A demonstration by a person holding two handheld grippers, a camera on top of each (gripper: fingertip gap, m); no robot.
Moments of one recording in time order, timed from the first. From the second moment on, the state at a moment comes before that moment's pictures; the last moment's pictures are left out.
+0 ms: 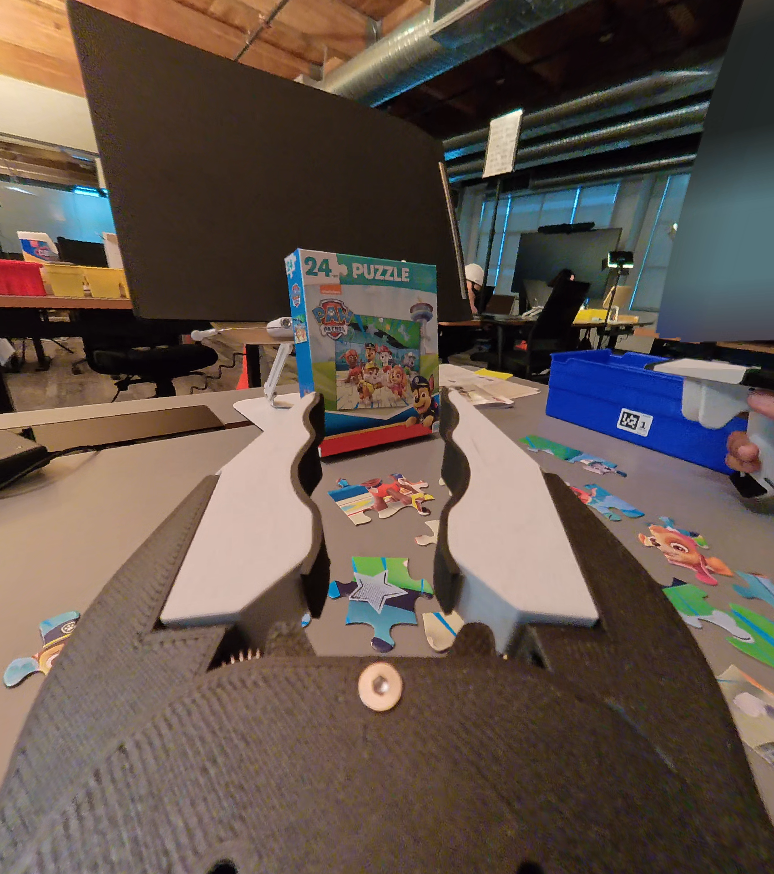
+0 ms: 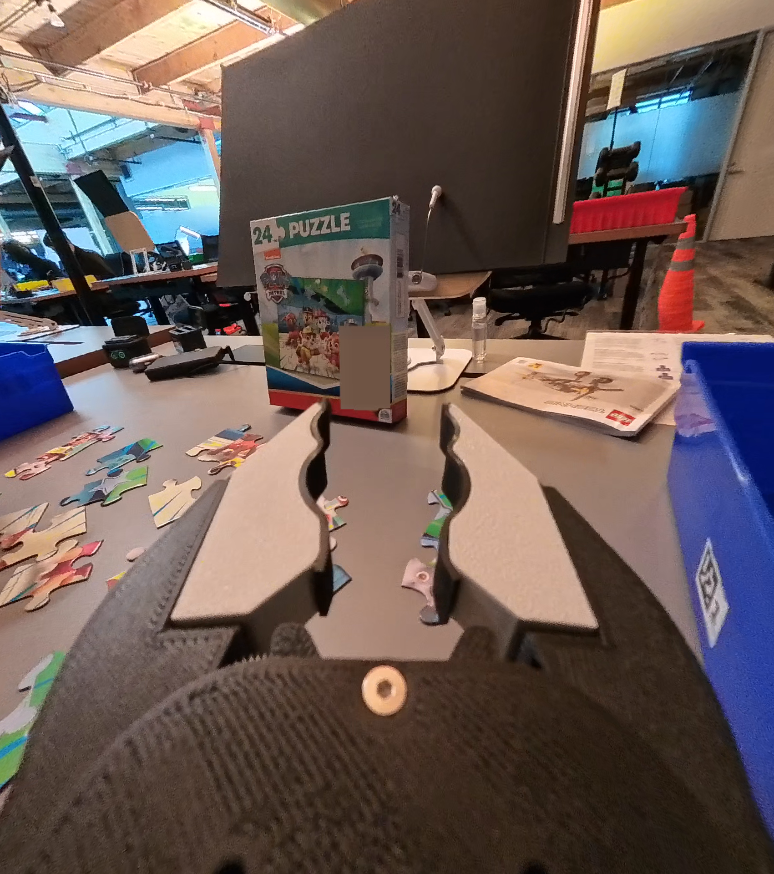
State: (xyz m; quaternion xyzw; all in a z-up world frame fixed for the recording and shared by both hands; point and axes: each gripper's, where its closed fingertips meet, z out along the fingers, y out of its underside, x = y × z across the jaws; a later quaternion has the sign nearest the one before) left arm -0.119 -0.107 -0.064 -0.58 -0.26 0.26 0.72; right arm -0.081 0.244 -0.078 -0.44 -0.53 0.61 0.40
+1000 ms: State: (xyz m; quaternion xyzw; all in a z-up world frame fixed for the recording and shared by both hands) left arm -0.135 -0.117 -0.076 -0.58 -0.32 0.24 0.71; right arm -0.086 0.244 -0.083 -0.45 -0.53 0.60 0.39
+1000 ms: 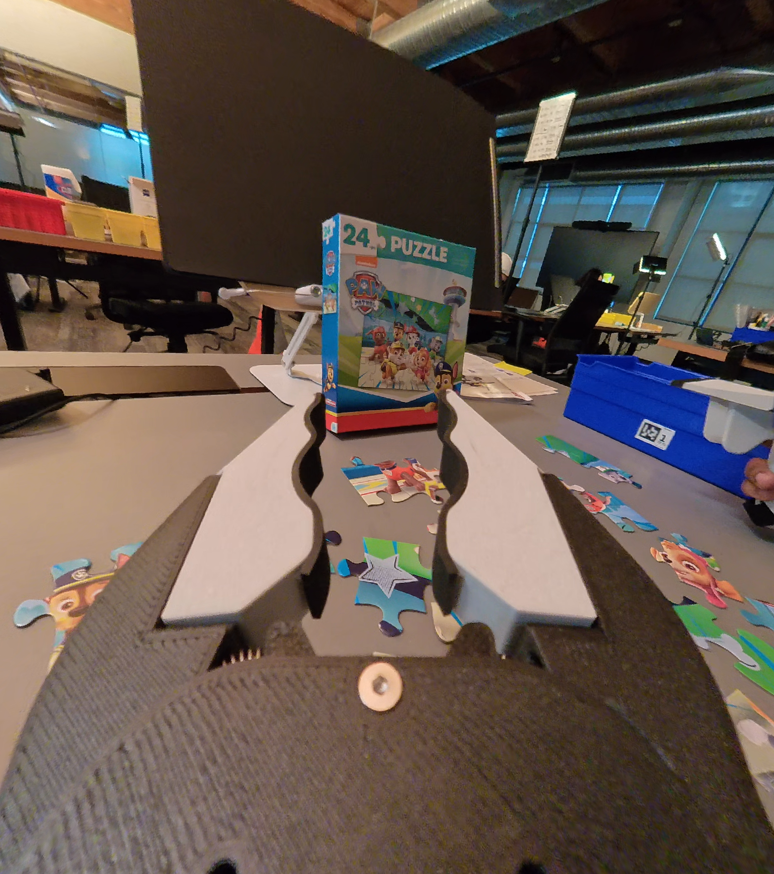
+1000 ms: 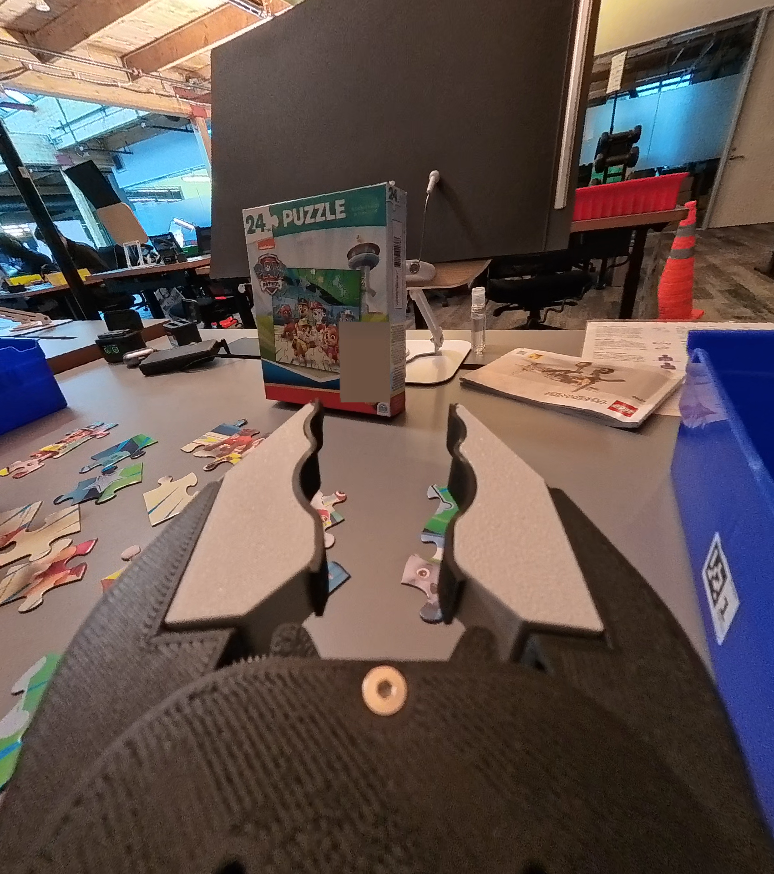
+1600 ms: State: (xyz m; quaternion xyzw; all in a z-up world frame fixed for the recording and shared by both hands) left arm -0.135 -0.111 -0.081 -0.59 -0.32 0.21 0.71; right arm -0.087 0.242 -0.084 -0.45 -0.53 0.61 0.38
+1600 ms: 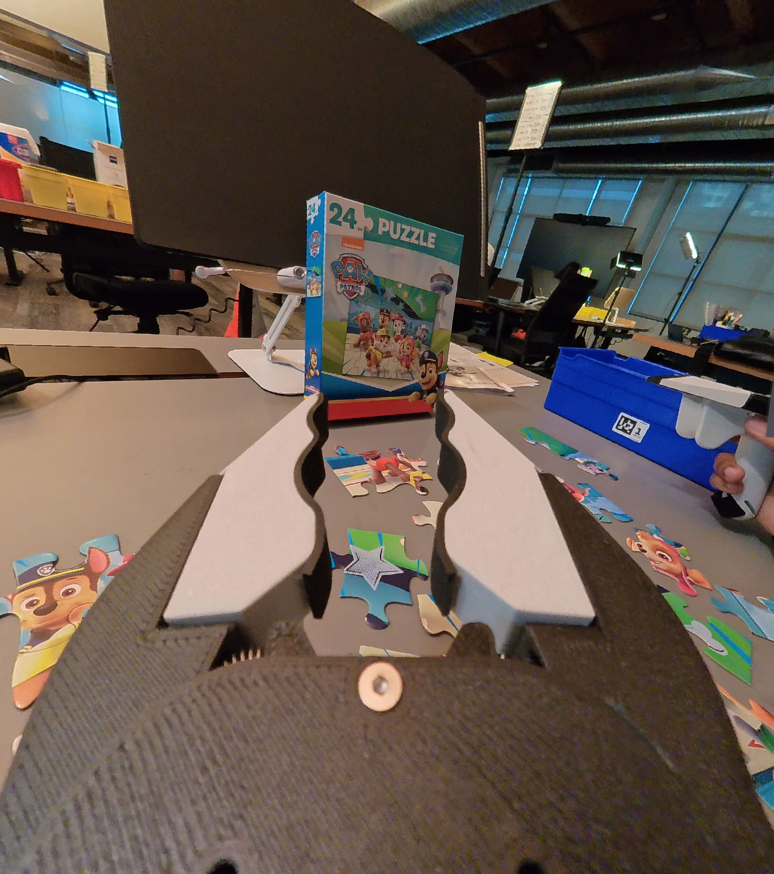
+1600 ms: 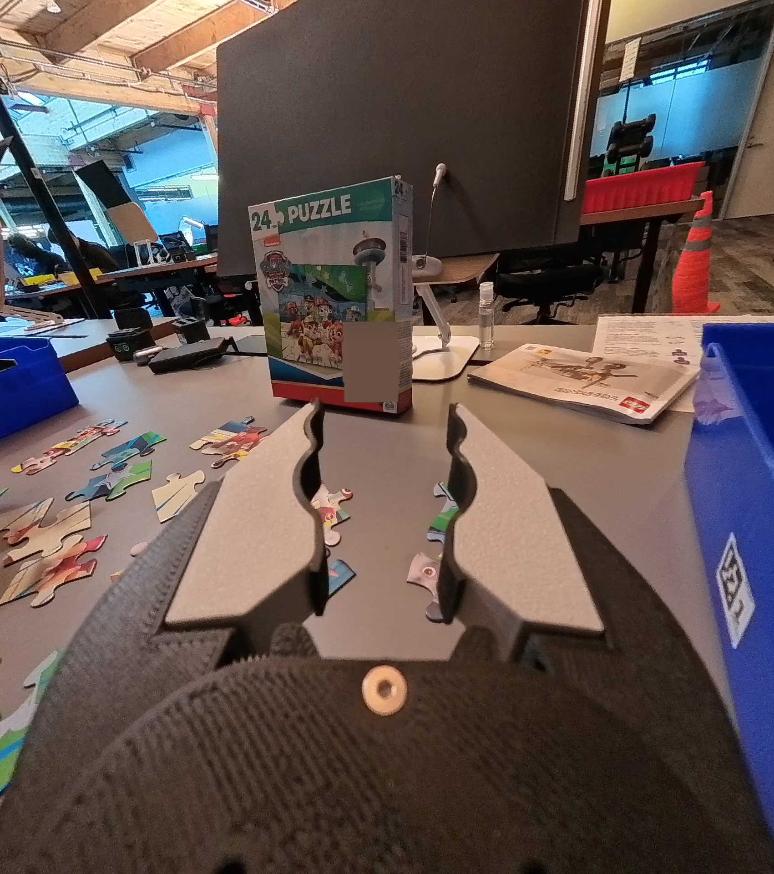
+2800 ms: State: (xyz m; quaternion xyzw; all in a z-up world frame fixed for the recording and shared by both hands) left arm -0.134 -0.110 -0.083 -0.59 -0.32 0.21 0.71; right arm -0.090 0.229 -0.096 -0.44 -0.57 0.58 0.37
